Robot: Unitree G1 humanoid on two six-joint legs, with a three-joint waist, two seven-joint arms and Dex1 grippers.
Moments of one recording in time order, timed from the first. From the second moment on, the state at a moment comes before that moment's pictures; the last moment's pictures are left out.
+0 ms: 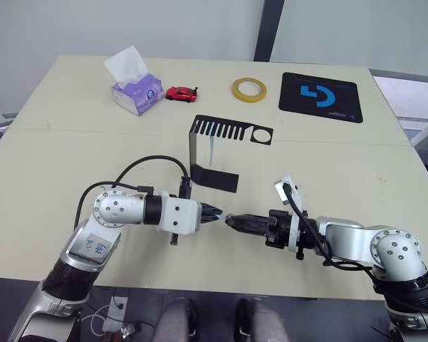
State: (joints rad) left arm -0.42 0.63 -0.22 -0.30 -0.05 0.00 -1.04; right arm -0.33 -0.65 0.06 -0.33 1.75 1.07 -0.06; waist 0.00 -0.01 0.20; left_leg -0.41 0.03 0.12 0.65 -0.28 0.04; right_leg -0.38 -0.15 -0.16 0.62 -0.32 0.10
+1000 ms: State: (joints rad) left arm -0.45 0.59 -0.25 -0.34 0.02 0.15 -1.00; right arm -0.33 -0.65 0.07 -0.33 1.75 1.05 -0.09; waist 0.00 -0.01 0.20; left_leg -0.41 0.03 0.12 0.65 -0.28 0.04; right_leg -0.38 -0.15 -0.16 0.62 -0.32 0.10
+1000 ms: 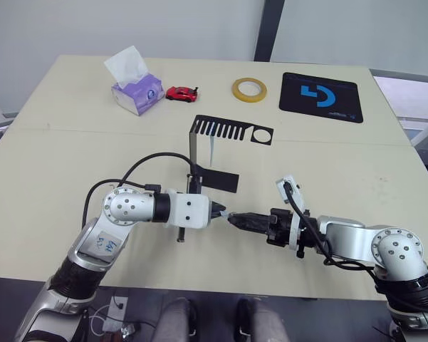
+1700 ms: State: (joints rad) left arm -0.42 0.59 -0.27 -0.43 0.04 0.30 -0.97; right arm -0.33 -0.65 0.08 -0.32 1.77 1.05 -0.12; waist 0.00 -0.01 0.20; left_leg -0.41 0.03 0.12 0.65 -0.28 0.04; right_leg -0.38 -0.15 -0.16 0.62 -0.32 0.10
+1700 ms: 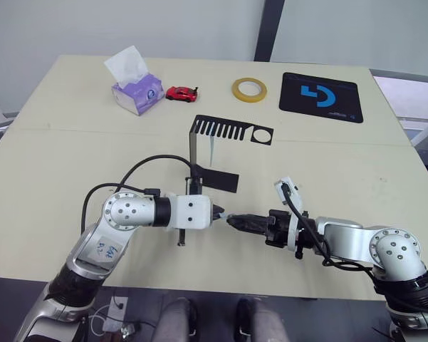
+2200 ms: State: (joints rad) left arm -0.41 0.57 -0.30 -0.45 0.04 0.45 -0.92; right arm -0.33 -0.65 0.09 -0.34 1.86 1.04 -0.12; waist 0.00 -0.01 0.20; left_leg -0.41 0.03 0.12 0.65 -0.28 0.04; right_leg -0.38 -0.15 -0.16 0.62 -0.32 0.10
